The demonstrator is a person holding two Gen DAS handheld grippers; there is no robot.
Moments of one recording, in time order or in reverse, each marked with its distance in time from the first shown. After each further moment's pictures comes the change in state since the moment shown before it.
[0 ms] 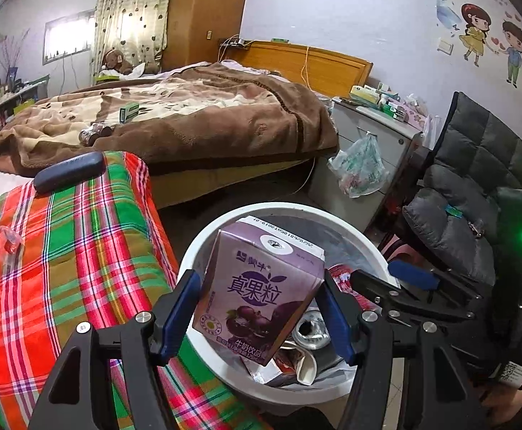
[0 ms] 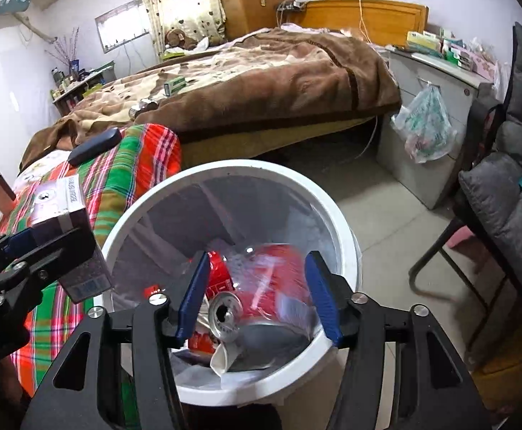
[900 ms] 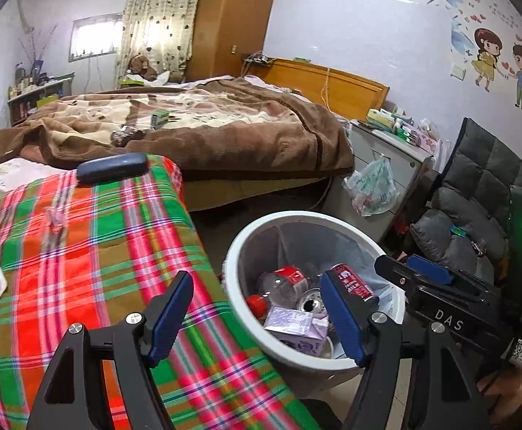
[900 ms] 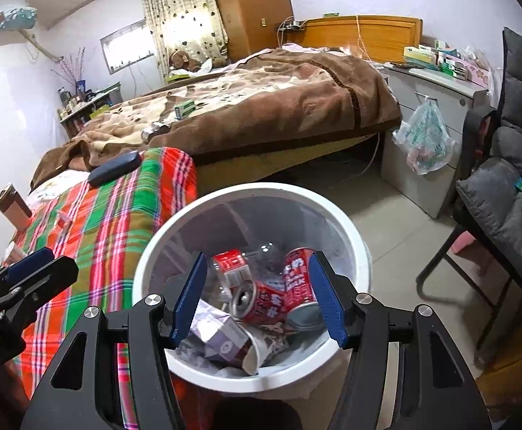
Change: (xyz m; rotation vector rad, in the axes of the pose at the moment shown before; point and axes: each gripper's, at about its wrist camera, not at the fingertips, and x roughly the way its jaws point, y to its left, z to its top) left arm -0.059 0.034 -0.019 -0.070 -0.074 0.052; right arm -0.022 0.019 0.001 0.031 -0.076 0.021
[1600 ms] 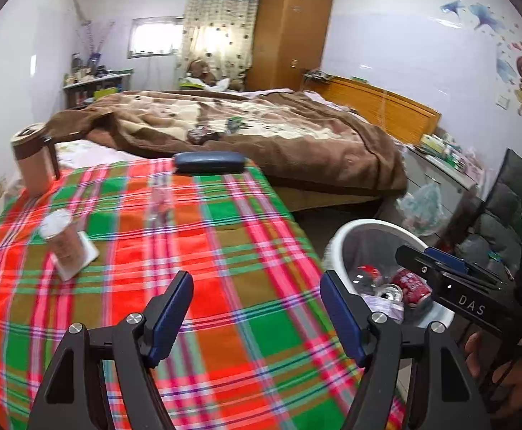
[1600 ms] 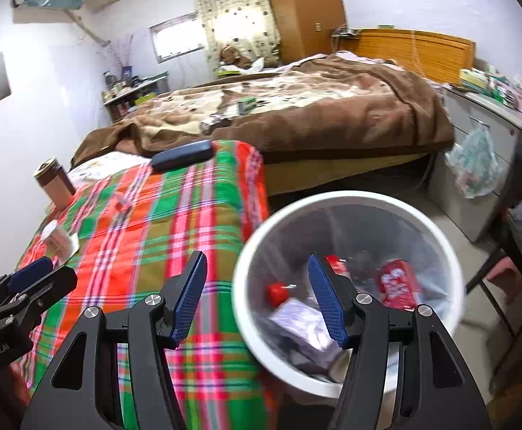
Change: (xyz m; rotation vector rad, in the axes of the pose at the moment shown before) left arm -0.062 0.096 -0.027 -0.120 -0.056 0.187; right arm 0.001 0.079 -0.007 -0.115 -0.010 0.144
